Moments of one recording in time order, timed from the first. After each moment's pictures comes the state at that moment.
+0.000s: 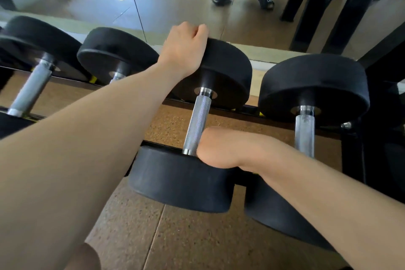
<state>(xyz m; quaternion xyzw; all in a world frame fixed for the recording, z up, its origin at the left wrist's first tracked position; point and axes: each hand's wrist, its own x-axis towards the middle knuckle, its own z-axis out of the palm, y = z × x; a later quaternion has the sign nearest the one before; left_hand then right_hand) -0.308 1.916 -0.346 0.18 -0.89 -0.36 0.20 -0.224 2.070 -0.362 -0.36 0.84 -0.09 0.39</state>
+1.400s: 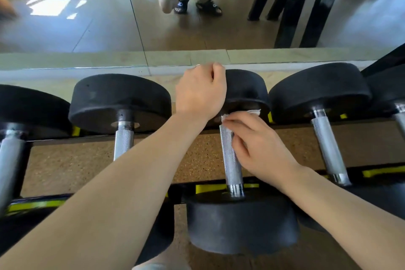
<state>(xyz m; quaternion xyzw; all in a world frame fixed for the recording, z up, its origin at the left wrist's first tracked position) -0.261 1.676 -0.363 0.04 -0.89 -0.42 0.17 -0.204 1.830 -0.409 -0.31 0.92 -0.19 -0.11</state>
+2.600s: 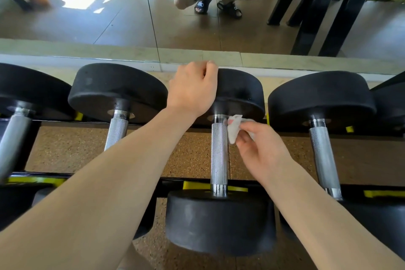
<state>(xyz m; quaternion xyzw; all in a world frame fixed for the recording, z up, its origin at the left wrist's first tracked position) -0.255 1.685 -0.356 0.08 -0.89 -0.41 0.17 -0.218 1.833 -0.407 0.21 0.46 -0.84 0.18</state>
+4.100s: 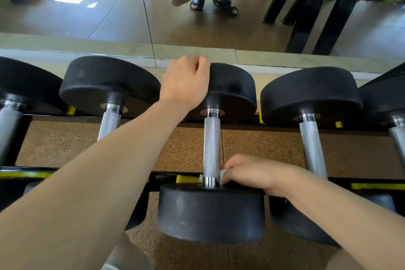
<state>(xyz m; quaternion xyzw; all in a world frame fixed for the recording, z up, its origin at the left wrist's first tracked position) -0.260 1.682 -0.361 0.08 -0.90 -0.40 0.17 -0.191 1.860 -0.404 -0.08 0.83 -0.31 0.45</state>
